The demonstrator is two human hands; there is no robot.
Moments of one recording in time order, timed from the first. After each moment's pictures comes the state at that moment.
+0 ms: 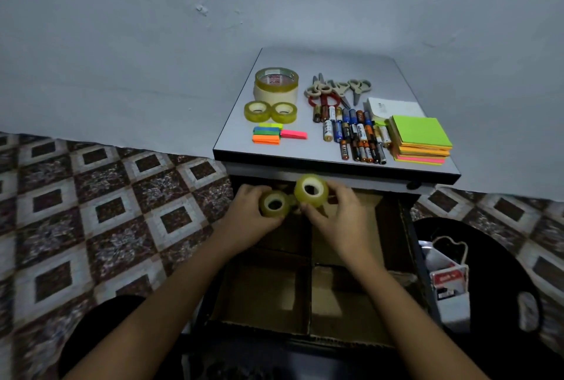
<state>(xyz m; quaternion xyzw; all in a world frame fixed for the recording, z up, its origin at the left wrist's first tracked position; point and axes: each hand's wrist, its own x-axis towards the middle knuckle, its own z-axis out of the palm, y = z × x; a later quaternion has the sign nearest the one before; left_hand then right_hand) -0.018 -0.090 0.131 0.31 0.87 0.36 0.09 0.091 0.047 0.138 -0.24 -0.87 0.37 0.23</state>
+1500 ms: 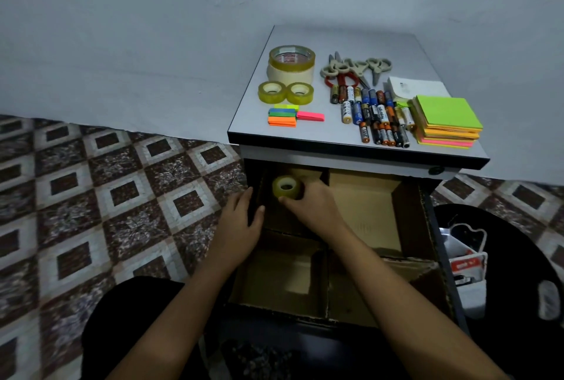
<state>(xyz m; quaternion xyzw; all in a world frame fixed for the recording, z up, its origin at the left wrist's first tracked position) -0.013 -0.130 0.077 0.23 0.89 0.38 0.06 0.029 0.023 0.098 -0.21 -0.90 0.37 0.09</state>
